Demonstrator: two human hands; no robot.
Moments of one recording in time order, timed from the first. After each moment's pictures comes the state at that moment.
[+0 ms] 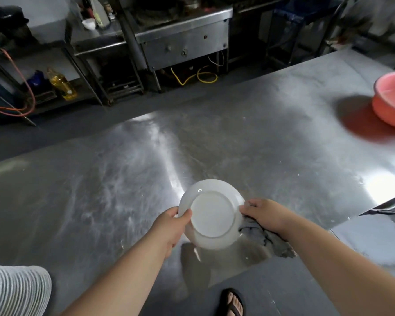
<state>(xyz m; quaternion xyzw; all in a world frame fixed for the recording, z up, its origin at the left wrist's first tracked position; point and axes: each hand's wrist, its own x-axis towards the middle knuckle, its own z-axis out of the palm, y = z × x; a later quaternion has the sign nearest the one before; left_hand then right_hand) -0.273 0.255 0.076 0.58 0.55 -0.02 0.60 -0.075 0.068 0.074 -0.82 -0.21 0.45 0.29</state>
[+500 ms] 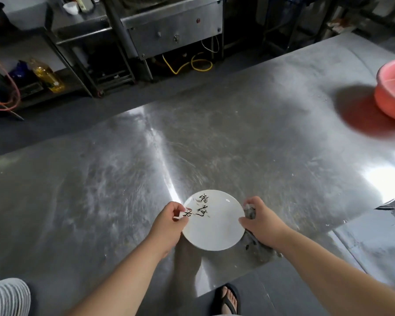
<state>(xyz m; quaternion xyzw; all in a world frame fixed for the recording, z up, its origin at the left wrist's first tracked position) -0.234 0.263 0.018 0.68 0.47 0.01 0.57 -0.047 0.055 0.025 -0.84 -0.19 0.40 0.32</state>
